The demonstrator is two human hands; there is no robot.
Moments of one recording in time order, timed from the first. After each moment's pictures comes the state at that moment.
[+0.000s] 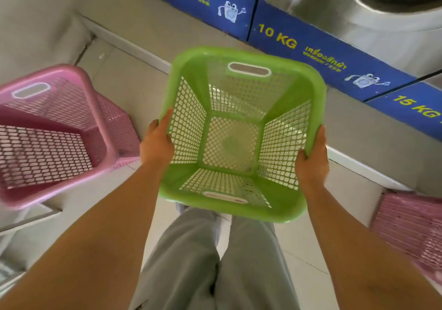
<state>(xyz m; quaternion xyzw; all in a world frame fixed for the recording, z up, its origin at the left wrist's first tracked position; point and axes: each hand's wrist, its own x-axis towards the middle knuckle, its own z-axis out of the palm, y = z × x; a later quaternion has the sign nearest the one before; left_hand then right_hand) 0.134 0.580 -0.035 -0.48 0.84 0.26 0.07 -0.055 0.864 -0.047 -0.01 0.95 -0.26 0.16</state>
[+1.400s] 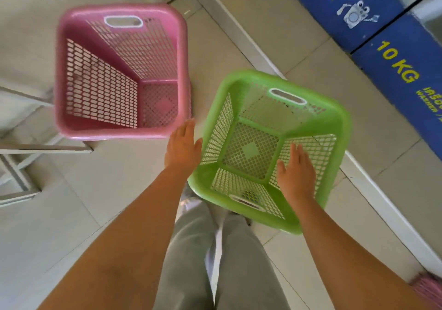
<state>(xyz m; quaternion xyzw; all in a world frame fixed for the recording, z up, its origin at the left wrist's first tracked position) 0.292 0.524 -0.126 -0.57 0.76 0.29 0.06 0.074 0.697 -0.140 -0.36 0.90 -0.02 0.26</state>
